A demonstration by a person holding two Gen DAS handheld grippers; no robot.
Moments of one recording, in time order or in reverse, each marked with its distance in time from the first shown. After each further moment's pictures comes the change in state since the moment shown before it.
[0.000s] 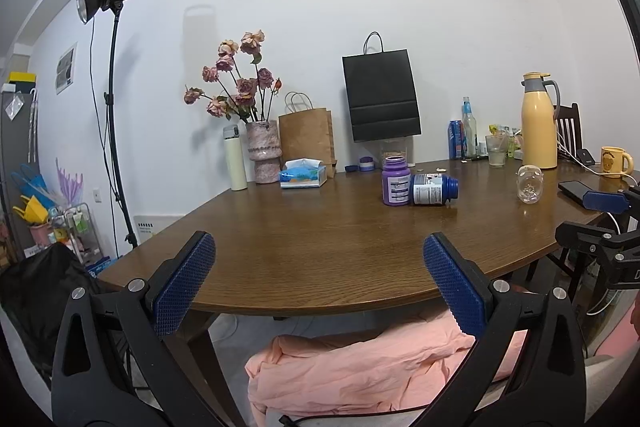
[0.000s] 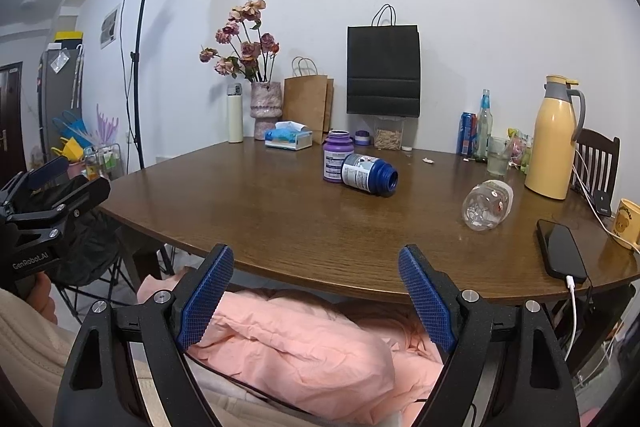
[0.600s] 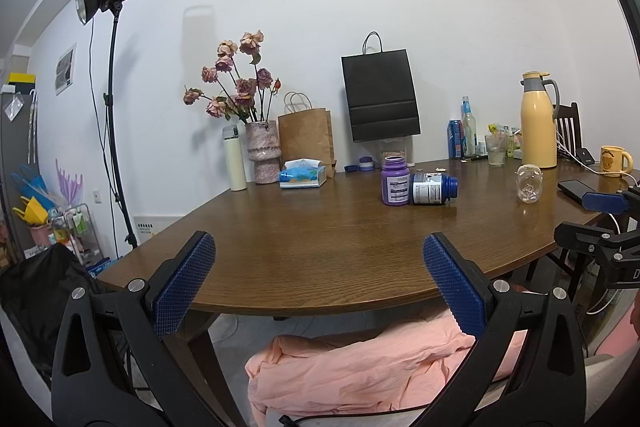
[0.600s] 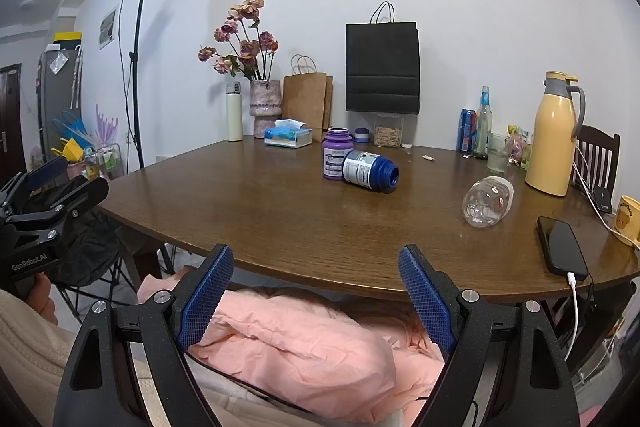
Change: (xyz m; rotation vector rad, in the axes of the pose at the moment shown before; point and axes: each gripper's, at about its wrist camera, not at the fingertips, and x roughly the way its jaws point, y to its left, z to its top) left arm 0.000 -0.001 0.000 0.000 0.000 0.000; right arm -0.003 0.001 -0.001 0.005 0.004 -0.001
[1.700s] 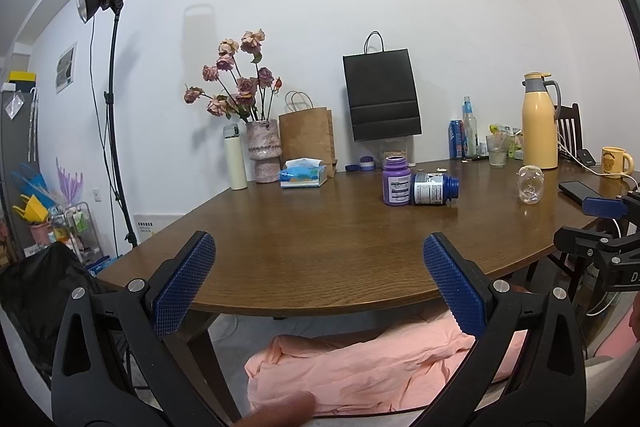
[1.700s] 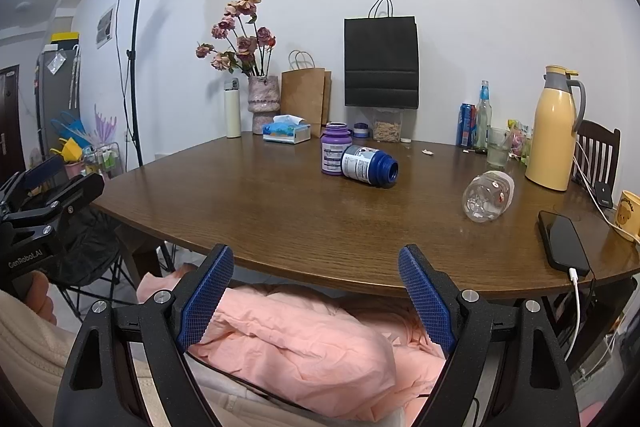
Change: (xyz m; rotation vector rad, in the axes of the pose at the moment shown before) left arm 0.001 0.000 0.001 -0.002 0.003 0.003; right arm 0.003 -0.001 -0.003 0.011 0.017 -0.001
